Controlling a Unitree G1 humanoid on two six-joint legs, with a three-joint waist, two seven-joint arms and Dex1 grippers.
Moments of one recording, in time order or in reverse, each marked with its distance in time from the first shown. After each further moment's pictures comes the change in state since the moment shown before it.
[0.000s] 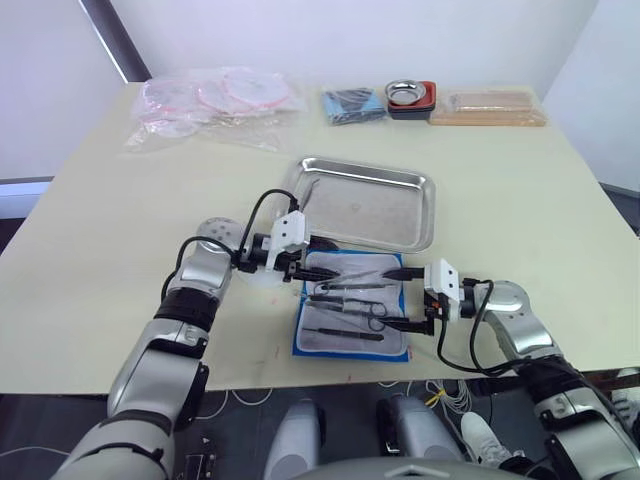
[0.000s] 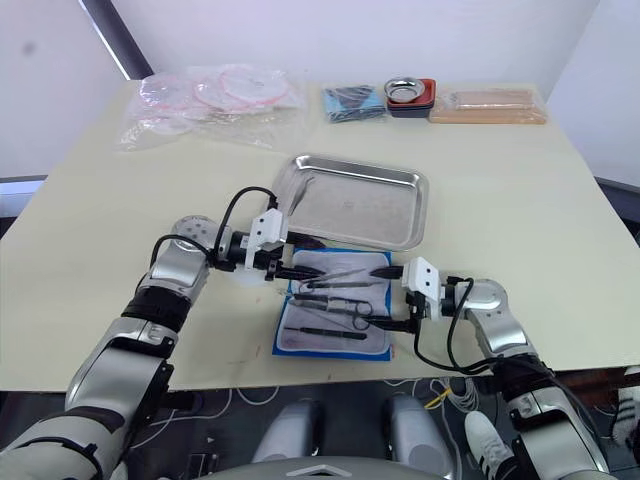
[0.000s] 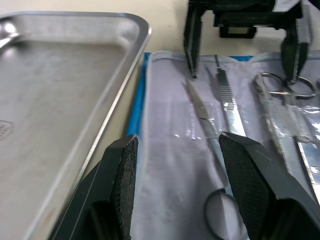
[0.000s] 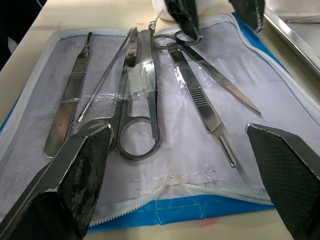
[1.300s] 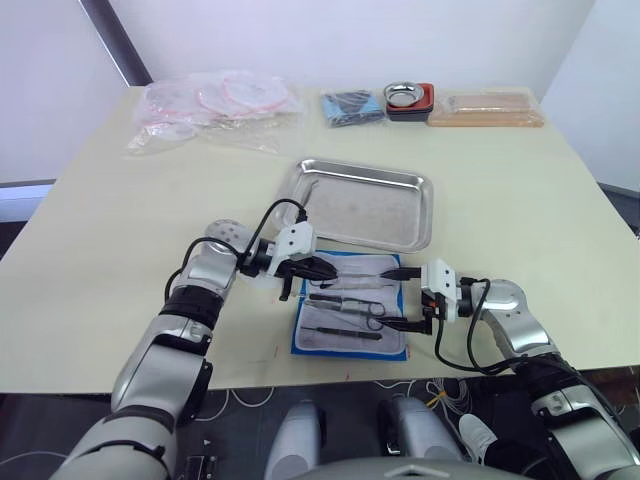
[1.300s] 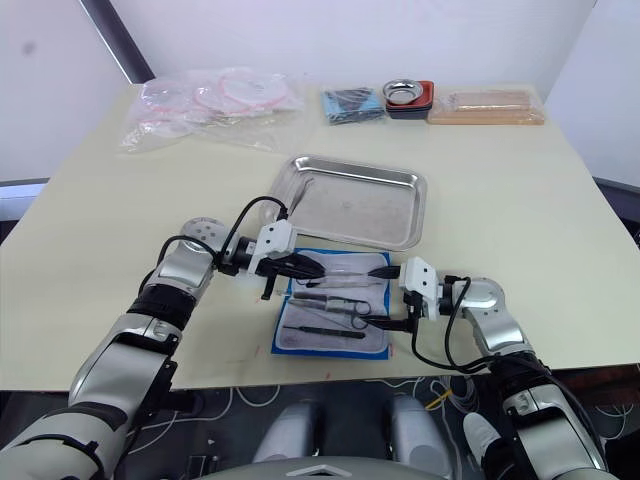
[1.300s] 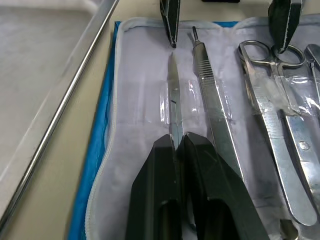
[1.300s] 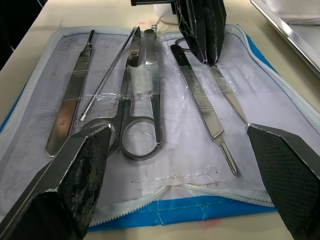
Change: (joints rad) left arm -0.026 -0.012 -0.037 0.065 0.097 -0.019 -0.020; right arm -0.008 0.009 0.004 0.008 -0.017 -0.004 0.004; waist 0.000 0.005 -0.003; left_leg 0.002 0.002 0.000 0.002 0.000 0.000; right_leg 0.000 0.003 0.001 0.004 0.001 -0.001
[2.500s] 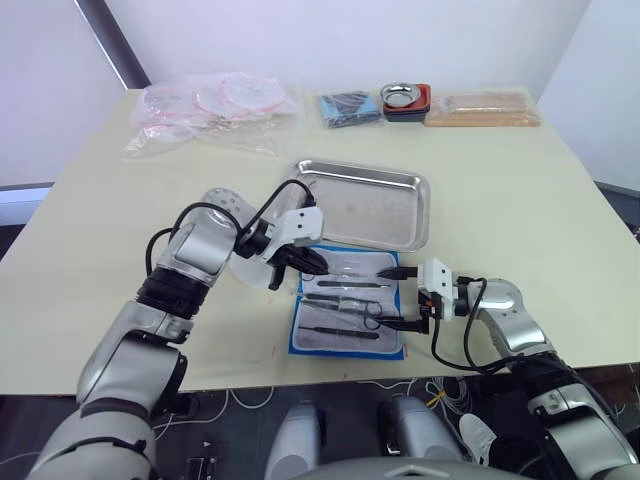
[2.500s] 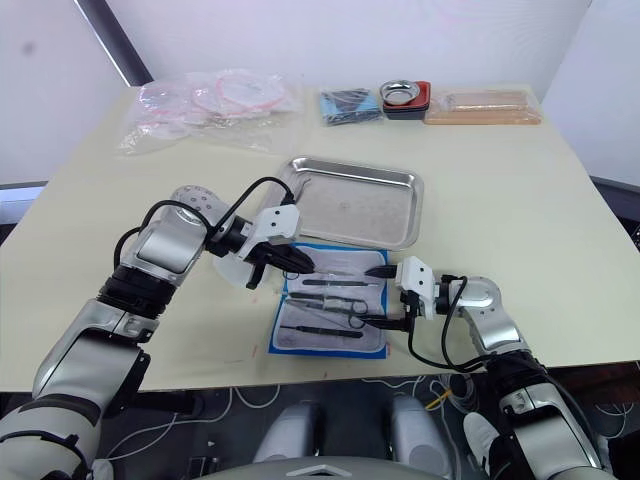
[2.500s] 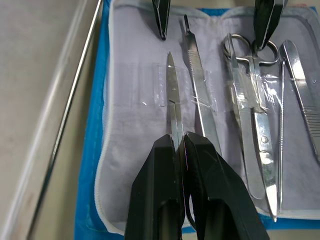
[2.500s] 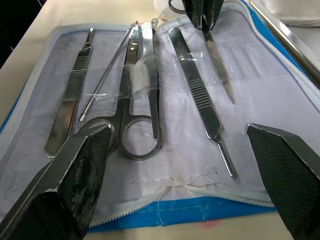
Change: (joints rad) left arm -0.057 0.146 -0.120 -0.416 0.059 0.489 -0.050; right arm -0.008 0.017 0.000 0.005 -0.018 0.003 -0.008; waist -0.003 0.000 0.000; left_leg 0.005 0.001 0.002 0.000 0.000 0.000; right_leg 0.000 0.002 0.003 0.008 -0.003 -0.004
